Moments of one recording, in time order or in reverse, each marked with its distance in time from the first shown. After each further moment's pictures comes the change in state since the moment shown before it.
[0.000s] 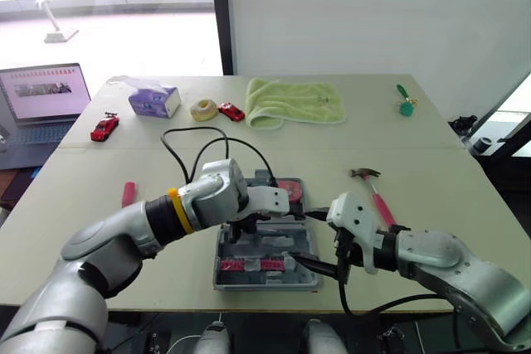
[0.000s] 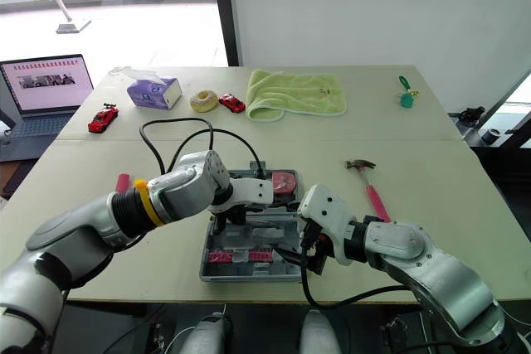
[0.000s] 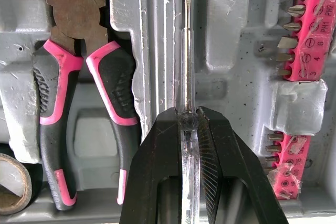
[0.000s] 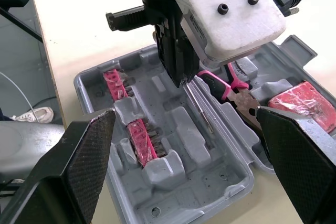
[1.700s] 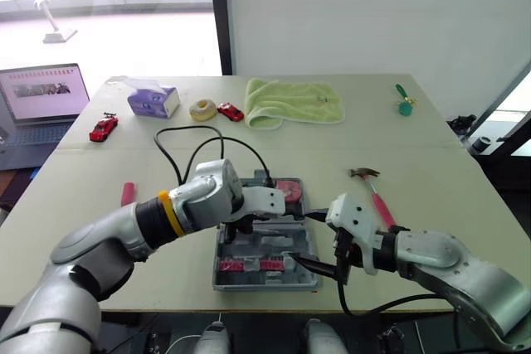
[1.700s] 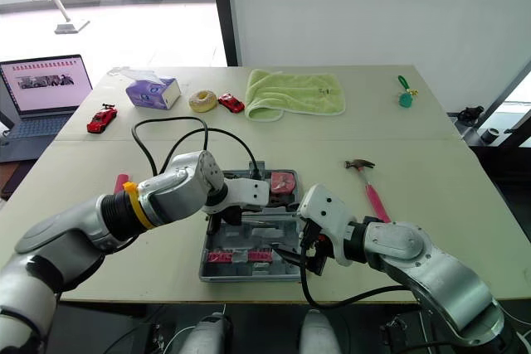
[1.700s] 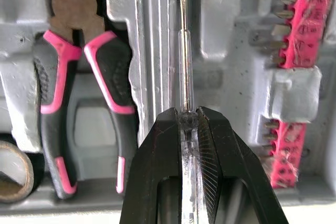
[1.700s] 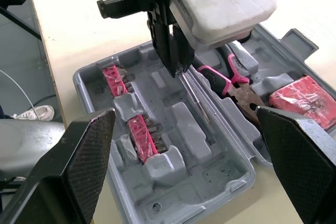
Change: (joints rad) left arm 0.021 0.032 0.006 -0.048 0.011 -0.006 -0.008; right arm -0.002 0.000 0.005 0.000 0.001 0.022 -0.004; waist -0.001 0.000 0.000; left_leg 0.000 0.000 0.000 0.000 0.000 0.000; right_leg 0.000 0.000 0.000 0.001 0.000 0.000
